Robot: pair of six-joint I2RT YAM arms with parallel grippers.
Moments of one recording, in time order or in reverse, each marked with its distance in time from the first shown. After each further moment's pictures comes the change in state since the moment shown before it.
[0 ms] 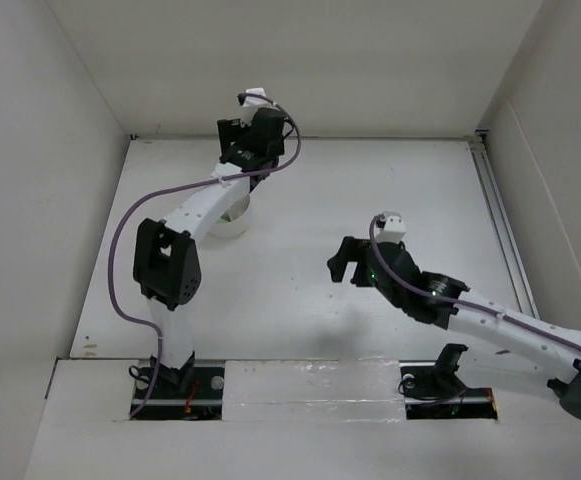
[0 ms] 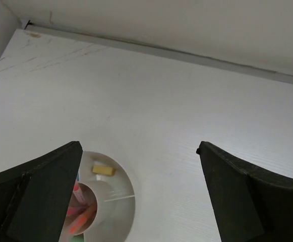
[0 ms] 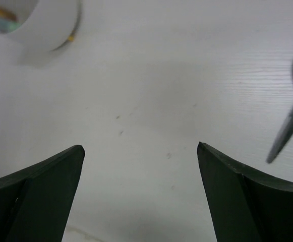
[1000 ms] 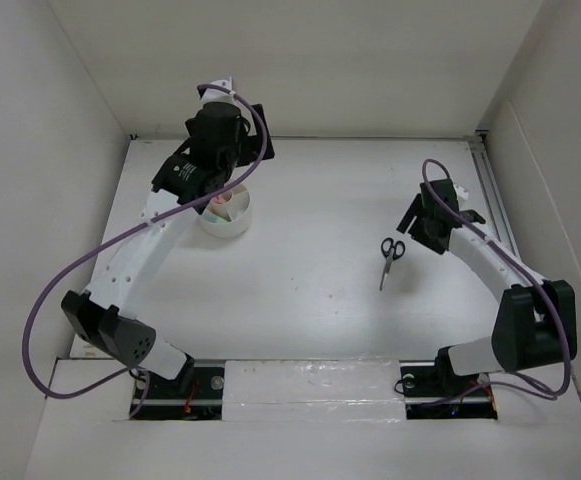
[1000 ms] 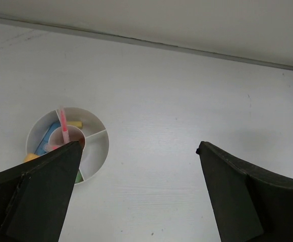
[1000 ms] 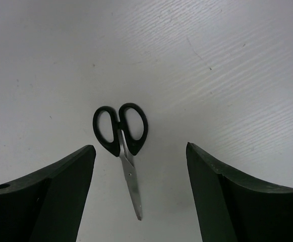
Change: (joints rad) left arm -0.013 -0.459 -0.025 -0.305 0.392 -0.131; right arm -0.841 0.432 0.257 -0.269 -0.205 -0.064
